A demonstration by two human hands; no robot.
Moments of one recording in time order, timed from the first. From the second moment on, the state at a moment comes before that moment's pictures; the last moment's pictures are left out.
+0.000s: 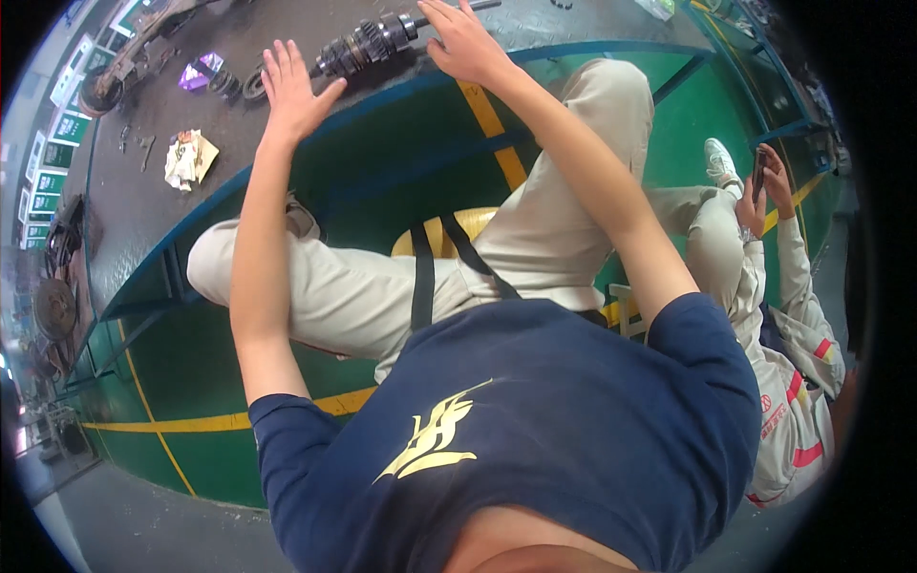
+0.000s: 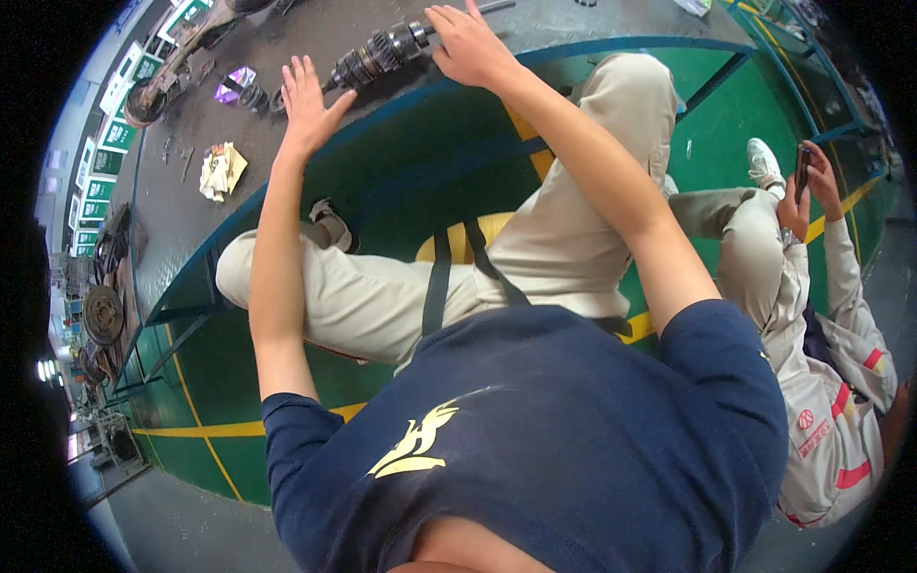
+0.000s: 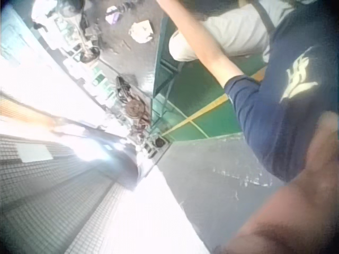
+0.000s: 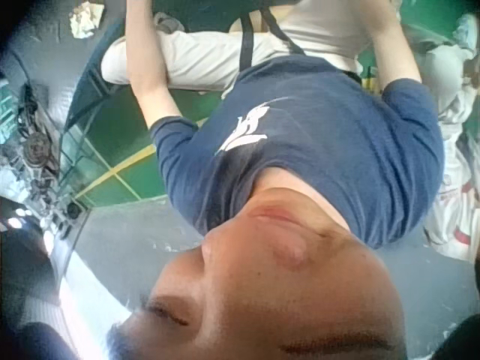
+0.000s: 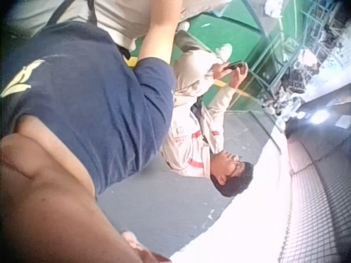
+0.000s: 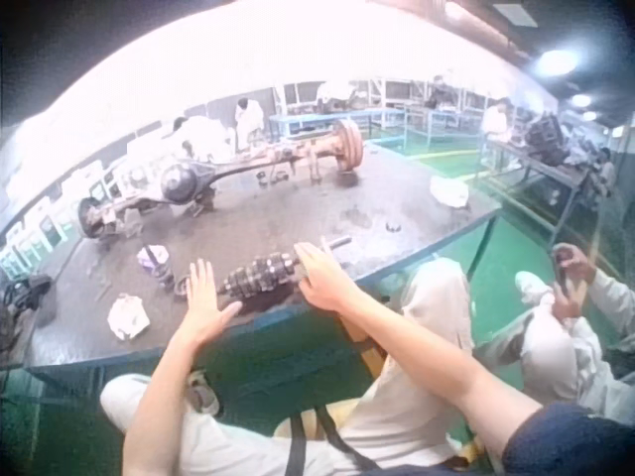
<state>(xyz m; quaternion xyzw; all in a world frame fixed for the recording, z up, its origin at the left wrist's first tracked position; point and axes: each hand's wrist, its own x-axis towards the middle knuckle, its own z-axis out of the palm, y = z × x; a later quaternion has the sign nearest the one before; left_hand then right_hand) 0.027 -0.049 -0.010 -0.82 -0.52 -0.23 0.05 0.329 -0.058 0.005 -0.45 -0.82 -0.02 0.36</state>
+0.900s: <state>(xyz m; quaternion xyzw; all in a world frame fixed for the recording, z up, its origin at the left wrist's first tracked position) 0.044 -0.023 -0.026 -0.81 -0.52 -0.26 -0.05 0.348 -0.052 -0.018 -0.53 -0.81 -0.08 0.23</state>
